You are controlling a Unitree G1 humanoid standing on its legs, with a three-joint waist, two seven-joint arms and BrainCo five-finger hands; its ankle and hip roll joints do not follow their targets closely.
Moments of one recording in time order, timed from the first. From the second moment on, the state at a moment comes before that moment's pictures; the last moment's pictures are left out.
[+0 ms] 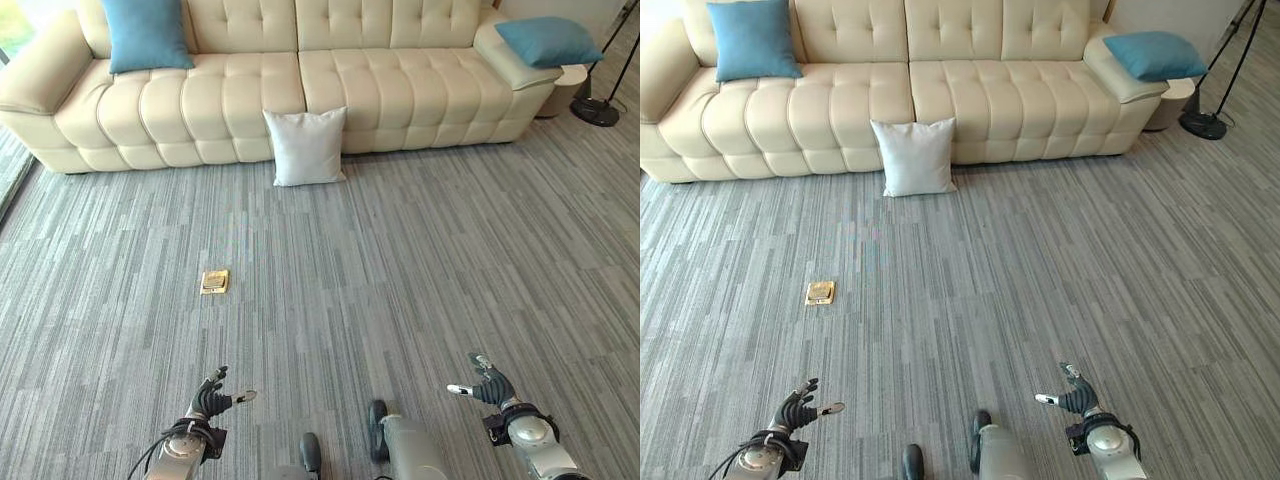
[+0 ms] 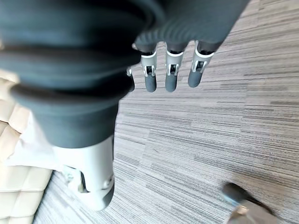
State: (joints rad) left arm 0.01 0.39 -0.16 0.85 -0.11 -0.16 0.08; right arm -0.02 -0.43 0.19 0.73 0.06 -0.12 -0.06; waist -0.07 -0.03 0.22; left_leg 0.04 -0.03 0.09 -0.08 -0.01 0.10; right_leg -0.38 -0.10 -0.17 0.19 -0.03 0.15
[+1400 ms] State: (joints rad) left arm -0.02 0.35 -0.23 0.88 -0.11 -0.15 0.08; right arm 0.00 -0.38 0.26 0.68 0.08 -0.12 -0.08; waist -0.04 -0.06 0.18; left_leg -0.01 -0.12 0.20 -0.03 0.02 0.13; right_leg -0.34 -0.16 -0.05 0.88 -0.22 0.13
